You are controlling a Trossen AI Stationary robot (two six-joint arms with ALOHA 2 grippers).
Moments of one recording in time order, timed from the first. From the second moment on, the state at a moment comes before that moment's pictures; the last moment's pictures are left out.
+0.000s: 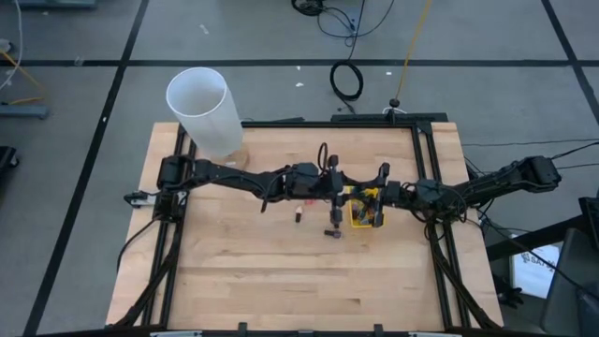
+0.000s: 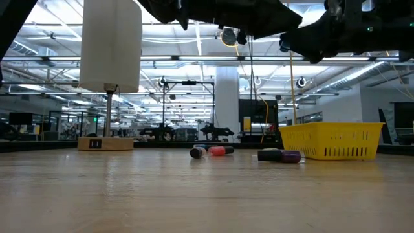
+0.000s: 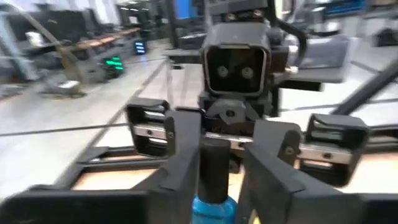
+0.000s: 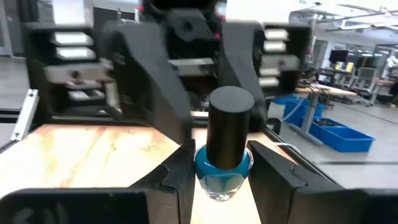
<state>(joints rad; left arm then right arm) -0.01 1.99 1.46 0.46 -0.06 0.15 0.13 0.92 0.20 0.82 0.29 -0.10</state>
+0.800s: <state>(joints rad) -0.02 1.93 1.46 -0.39 -0.39 -0.21 0.04 0.81 0.24 0.05 0.18 0.37</state>
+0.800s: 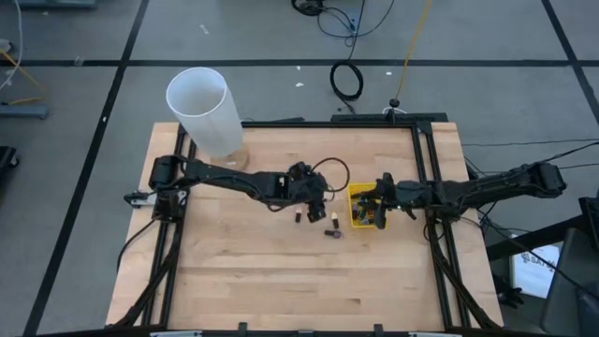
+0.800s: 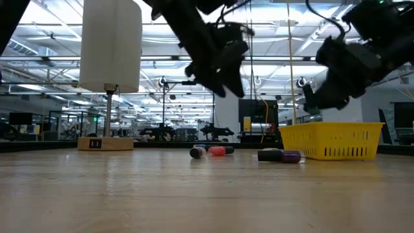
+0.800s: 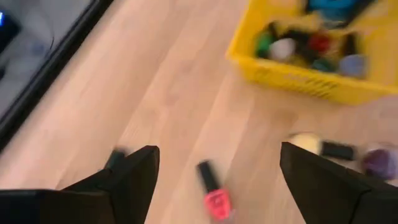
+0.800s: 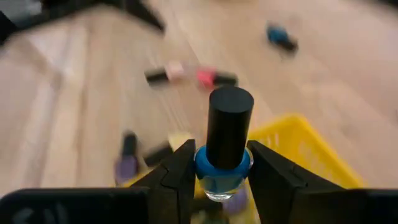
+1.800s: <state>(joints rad) 0.05 1.96 1.46 -0.44 -0.39 -0.35 0.04 0.82 0.24 0.07 0.13 0.43</state>
